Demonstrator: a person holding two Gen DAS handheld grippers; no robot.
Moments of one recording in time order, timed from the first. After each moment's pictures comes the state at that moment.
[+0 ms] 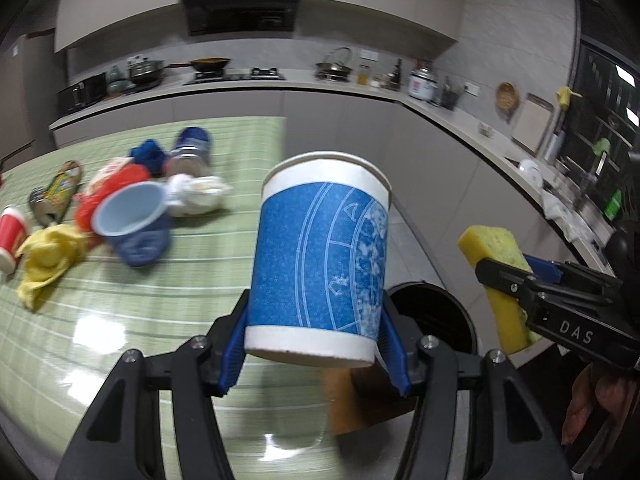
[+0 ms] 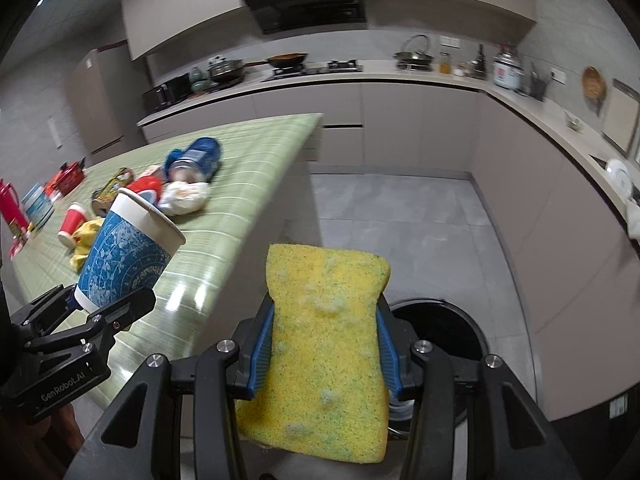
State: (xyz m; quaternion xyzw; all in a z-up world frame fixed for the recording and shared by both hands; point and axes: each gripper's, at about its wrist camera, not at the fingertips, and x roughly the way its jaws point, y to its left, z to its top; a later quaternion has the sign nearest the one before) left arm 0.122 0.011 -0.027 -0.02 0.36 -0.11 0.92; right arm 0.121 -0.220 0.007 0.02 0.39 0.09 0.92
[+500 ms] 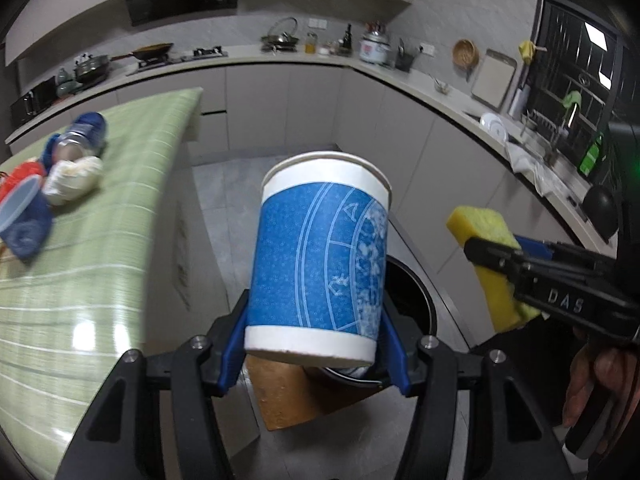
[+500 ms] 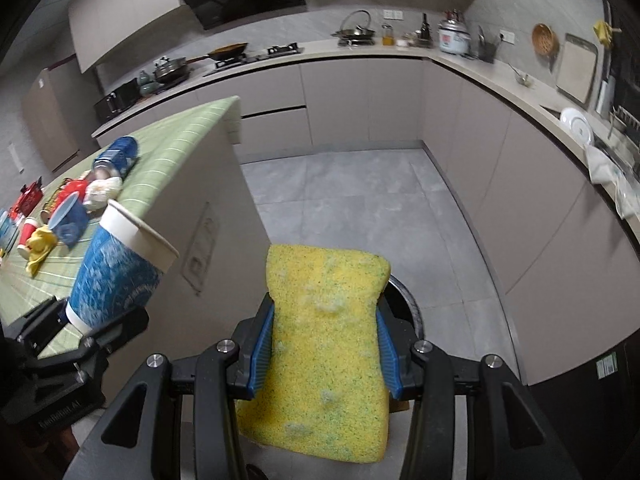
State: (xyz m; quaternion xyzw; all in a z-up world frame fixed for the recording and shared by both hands) left arm 0.124 -0.085 -0.064 0.01 0.40 -0.18 0.90; right arm 0.120 -0.328 -0.034 0.05 0.43 0.02 0.90
